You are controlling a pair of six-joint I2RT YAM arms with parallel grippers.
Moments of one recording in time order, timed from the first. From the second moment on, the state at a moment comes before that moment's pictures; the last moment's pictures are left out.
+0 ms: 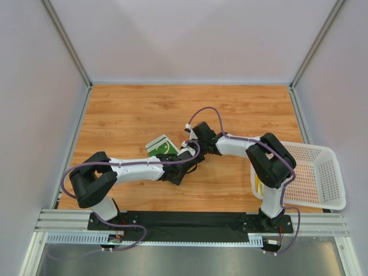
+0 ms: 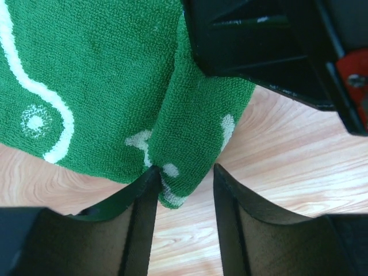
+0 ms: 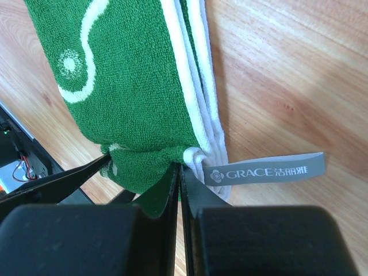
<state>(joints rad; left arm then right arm) -1.04 1.63 0.90 -0.50 -0.32 -0.47 0.68 1.88 1.06 -0.18 -0.45 0.52</state>
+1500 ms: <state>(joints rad) -0.96 1.63 1.04 -0.67 0.39 -0.68 0.63 1.38 1.09 -0.77 -0.03 0.47</state>
